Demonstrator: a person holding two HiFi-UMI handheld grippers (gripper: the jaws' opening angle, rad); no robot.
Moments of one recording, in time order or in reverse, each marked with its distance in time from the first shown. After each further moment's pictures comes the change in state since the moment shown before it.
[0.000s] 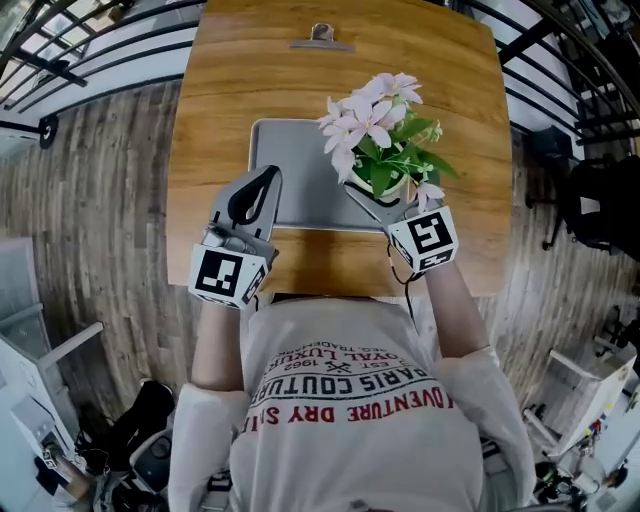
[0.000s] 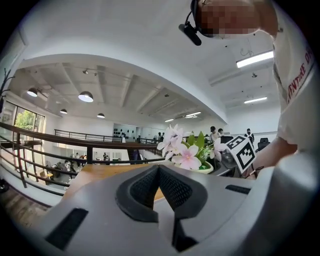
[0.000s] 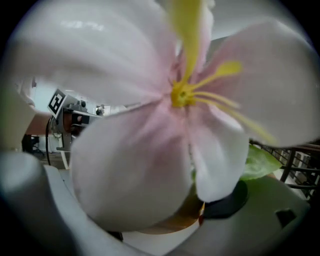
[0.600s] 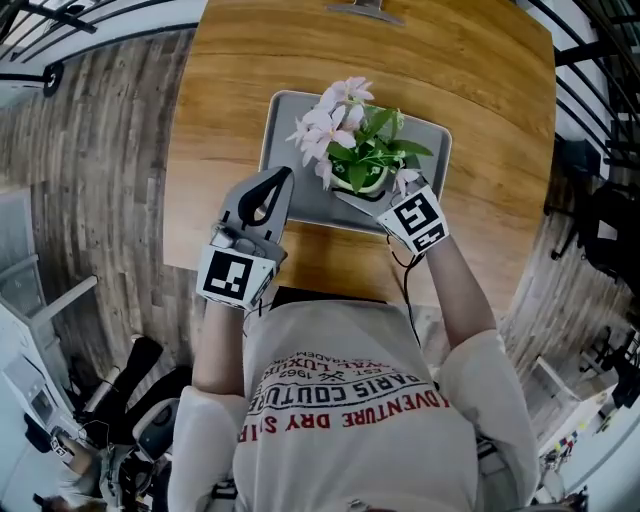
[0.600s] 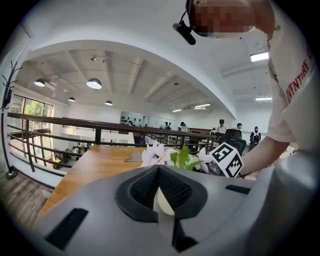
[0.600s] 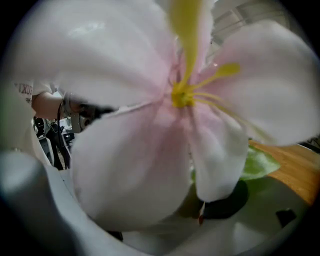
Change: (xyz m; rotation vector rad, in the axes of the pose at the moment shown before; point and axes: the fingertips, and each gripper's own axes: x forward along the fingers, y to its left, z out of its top) left arm -0.018 0.021 -0.080 -0.092 0.140 0.078; right arm 0.080 0.081 -0.107 -0.014 0.211 0.398
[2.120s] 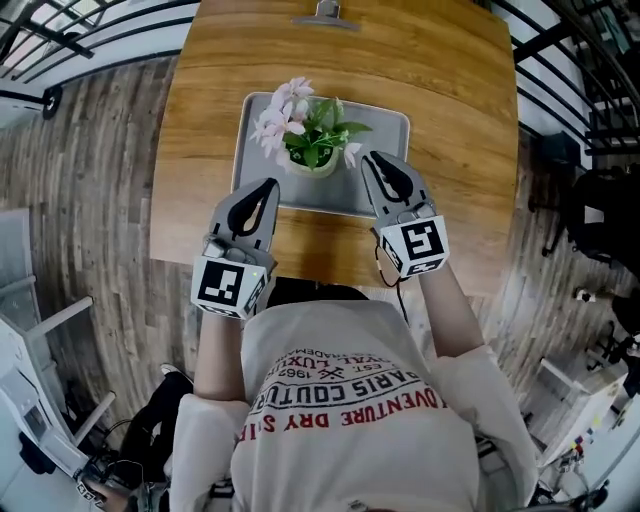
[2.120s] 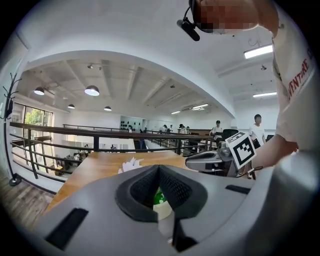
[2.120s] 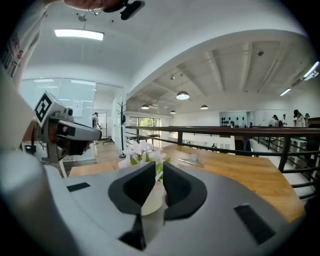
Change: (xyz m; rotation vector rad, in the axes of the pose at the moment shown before) left arm -0.011 -0.065 0.025 0.058 -0.031 0.016; right arm -0.131 -0.028 0.045 0.079 -0.268 -0.369
